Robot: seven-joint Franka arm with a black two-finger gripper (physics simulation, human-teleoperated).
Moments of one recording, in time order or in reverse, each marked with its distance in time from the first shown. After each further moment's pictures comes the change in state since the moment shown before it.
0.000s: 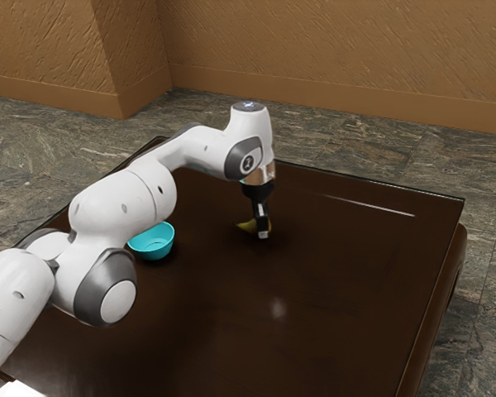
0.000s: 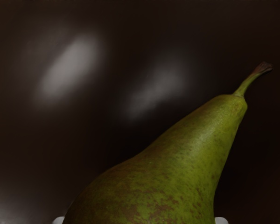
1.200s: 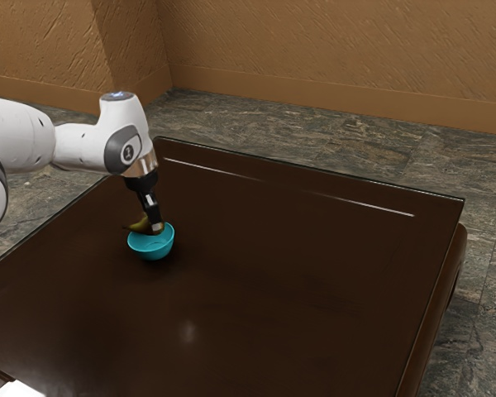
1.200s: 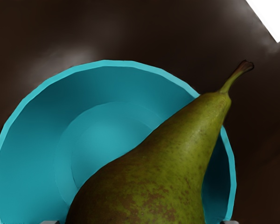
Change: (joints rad) arm 0.280 -0.740 -0.003 -1.146 0.020 0.431 -0.008
